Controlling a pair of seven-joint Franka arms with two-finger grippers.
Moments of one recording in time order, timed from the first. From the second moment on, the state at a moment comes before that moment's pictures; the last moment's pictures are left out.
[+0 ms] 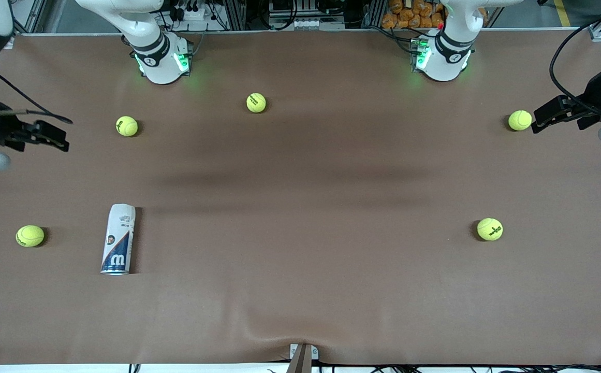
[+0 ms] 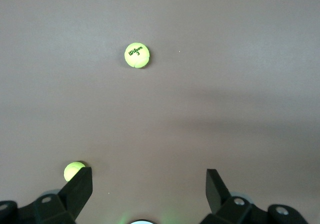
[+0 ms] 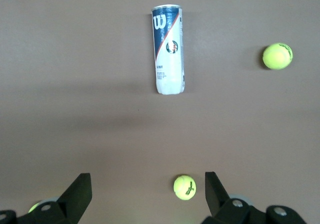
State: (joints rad) left arm 0.01 -0.04 -0.05 -1.60 -0.02 1.52 -0.12; right arm -0.04 0.08 0.04 -1.59 -0.02 1.56 -0.02
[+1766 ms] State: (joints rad) left arm 0.01 -0.04 -0.06 -1.60 -0.02 1.52 -0.12; right arm -0.09 0.71 0.03 -1.52 -0.02 2.04 -0.27
